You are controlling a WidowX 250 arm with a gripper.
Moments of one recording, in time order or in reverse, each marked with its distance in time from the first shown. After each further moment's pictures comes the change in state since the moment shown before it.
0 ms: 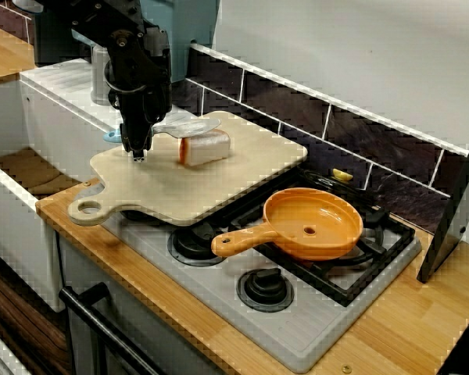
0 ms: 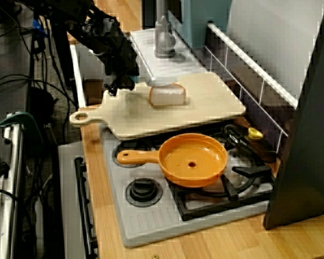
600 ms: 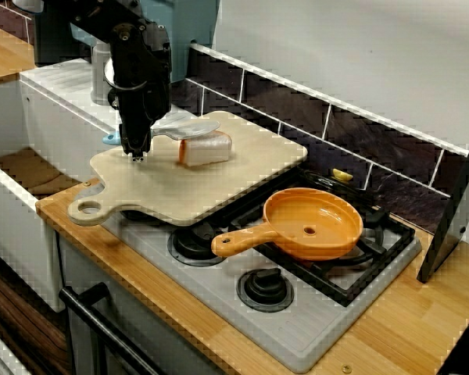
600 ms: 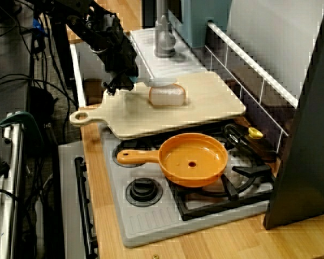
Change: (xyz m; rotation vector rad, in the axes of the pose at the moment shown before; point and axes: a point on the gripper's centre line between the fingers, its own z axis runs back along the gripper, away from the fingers) arm -0.001 -0.001 0.001 -0.042 0.009 -0.005
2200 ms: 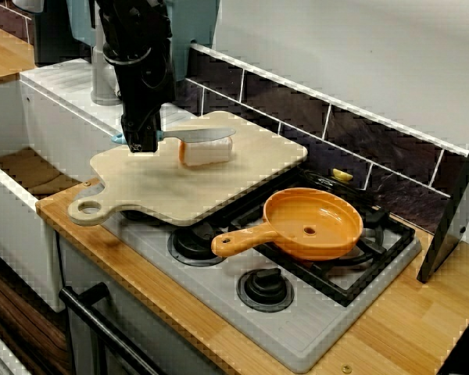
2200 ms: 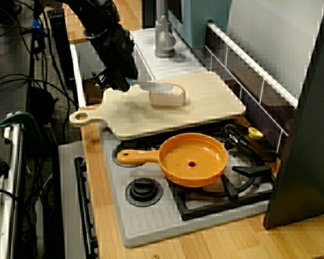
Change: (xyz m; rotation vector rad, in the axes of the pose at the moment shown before) arm 0.013 -0.015 0.024 -0.198 -0.102 -0.154
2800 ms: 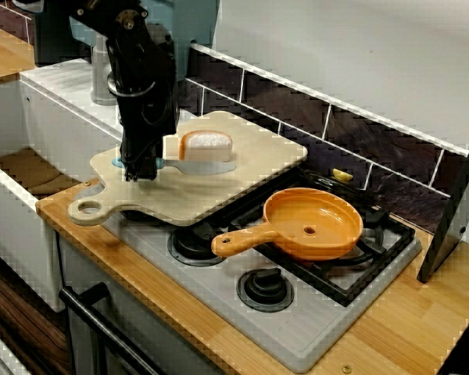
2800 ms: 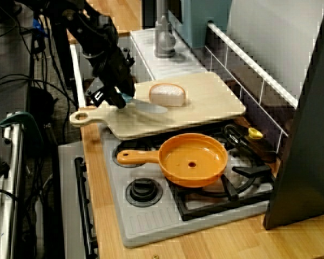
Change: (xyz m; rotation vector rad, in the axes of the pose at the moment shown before) arm -0.001 -0.023 -0.016 -0.004 0.036 -0.107
